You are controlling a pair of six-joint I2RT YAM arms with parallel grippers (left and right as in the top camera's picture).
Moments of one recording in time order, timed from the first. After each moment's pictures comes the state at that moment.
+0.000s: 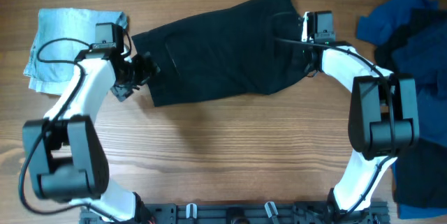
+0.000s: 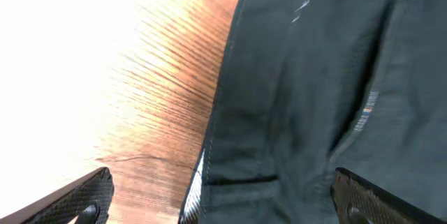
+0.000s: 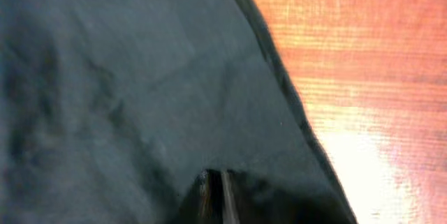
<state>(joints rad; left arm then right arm) 0.07 1.76 1.17 -0.71 0.17 -0.54 0.09 2.05 1.25 -0.22 0.07 0.06</state>
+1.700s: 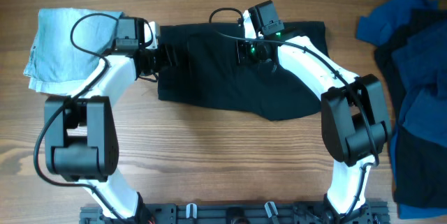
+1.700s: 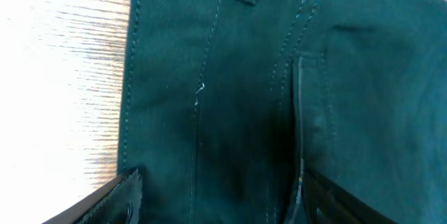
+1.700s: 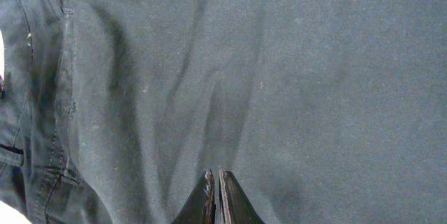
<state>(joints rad) -0.05 1.90 1.17 -0.34 0.33 -0.32 0.40 2.06 1.50 -0.52 -0.26 0.25</state>
